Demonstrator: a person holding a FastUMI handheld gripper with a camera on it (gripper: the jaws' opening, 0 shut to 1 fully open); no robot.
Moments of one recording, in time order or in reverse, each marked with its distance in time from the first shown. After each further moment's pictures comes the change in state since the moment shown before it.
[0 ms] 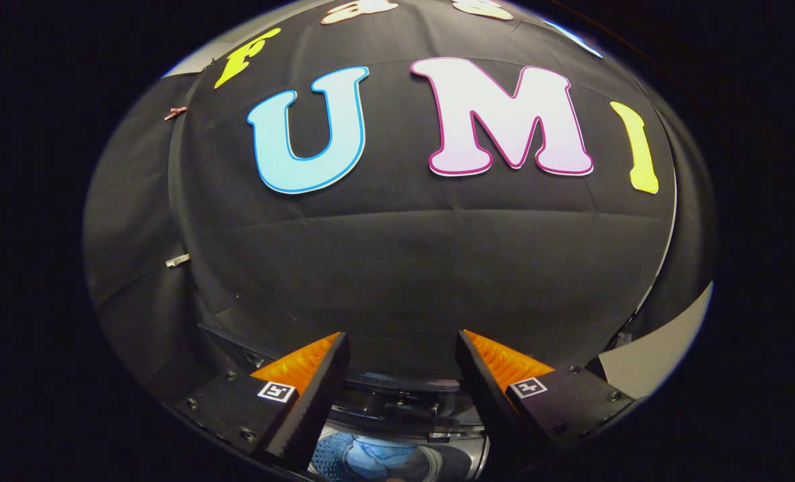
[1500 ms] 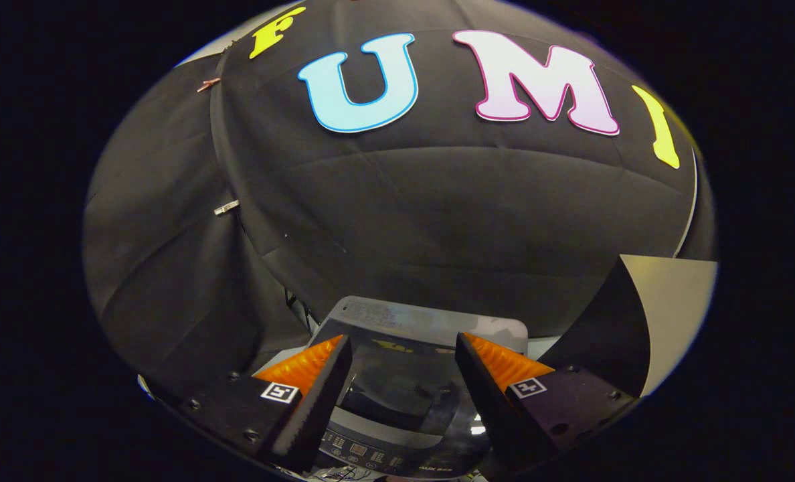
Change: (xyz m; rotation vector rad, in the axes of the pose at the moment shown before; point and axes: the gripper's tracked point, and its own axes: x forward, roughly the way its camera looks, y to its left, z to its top) arm -0.087 0.049 -0.082 -0.031 0.256 0.160
